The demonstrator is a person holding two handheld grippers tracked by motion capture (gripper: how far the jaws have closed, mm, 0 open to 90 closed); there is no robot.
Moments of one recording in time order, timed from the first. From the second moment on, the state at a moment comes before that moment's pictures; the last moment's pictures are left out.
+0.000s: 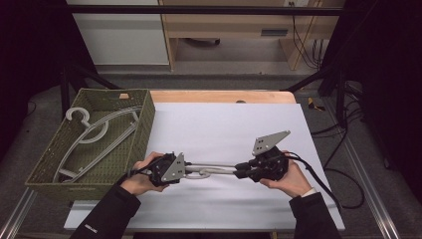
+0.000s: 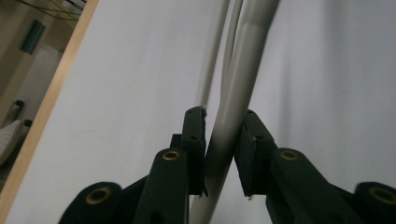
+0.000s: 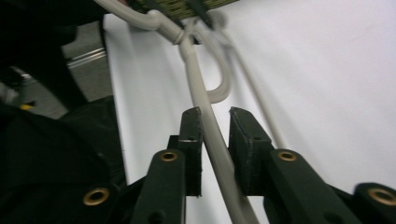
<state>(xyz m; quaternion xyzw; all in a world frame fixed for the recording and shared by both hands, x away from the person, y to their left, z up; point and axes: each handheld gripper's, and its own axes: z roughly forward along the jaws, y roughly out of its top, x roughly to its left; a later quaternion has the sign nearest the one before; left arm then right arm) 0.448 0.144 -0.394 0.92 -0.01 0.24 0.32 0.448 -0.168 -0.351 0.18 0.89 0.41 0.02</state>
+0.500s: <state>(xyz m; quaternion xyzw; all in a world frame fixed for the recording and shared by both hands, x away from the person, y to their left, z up) 0.434 0.124 -0.378 0.93 0.03 0.21 0.31 0.445 -0.191 -0.352 0.22 0.86 0.46 0.09</state>
